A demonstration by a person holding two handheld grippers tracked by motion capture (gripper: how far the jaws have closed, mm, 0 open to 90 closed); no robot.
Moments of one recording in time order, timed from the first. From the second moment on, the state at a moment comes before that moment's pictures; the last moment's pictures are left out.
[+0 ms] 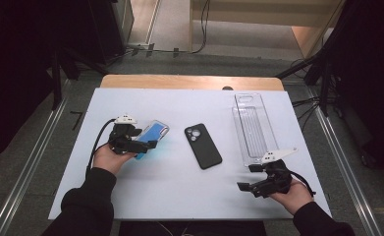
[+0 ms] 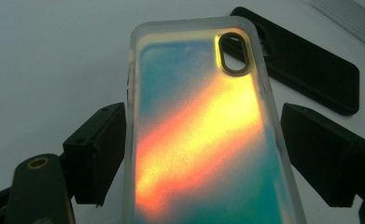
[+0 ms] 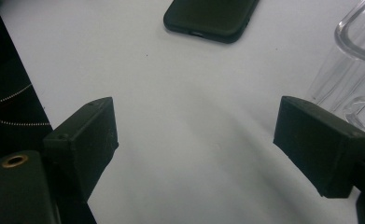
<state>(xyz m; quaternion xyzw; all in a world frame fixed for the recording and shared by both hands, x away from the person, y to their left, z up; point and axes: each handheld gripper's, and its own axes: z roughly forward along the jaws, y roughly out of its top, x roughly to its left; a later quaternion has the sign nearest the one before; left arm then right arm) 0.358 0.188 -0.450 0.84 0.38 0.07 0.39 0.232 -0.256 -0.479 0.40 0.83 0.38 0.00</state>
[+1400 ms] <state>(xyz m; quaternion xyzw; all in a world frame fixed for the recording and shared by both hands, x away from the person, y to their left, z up) 0.300 0.117 -0.443 0.82 0.38 0.07 0.41 0.238 -0.227 -0.446 0.43 0.80 0.42 0.00</state>
